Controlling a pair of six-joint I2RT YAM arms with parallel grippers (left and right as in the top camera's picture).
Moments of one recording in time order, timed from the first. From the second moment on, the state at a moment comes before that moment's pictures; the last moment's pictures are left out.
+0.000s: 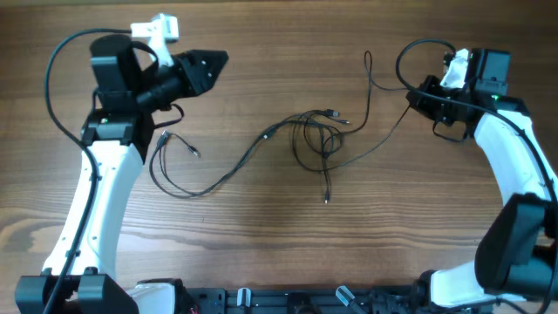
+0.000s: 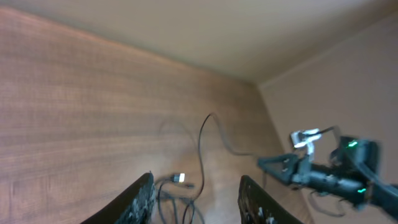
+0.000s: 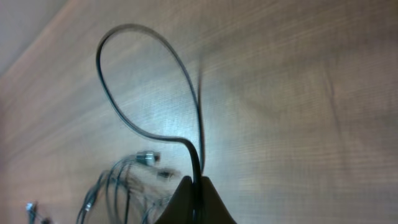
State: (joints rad) left arm 0.00 1.44 1.13 -0.18 0.73 -0.47; right arm -0.17 1.65 1.17 -0.53 -0.44 0.34
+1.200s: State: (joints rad) left arm -0.29 1.51 1.13 -0.39 0.68 -0.29; right arm -0.16 1.22 1.73 -0.93 -0.38 0.18
